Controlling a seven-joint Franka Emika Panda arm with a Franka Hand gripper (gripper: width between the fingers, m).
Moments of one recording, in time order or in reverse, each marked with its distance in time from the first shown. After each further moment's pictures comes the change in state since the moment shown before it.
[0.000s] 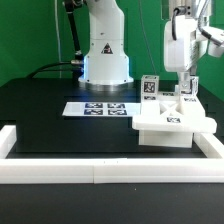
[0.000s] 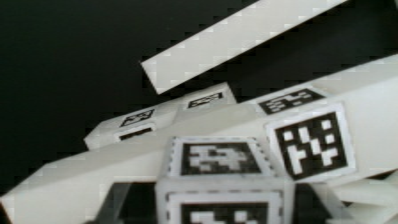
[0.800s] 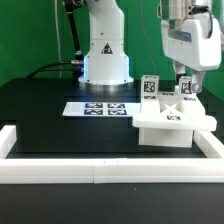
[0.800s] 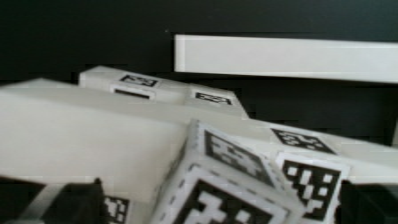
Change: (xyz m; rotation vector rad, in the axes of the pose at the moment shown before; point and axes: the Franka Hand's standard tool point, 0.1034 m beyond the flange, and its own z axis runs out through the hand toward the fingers) arm 0.001 -0.001 -0.001 -0.007 0.000 -0.573
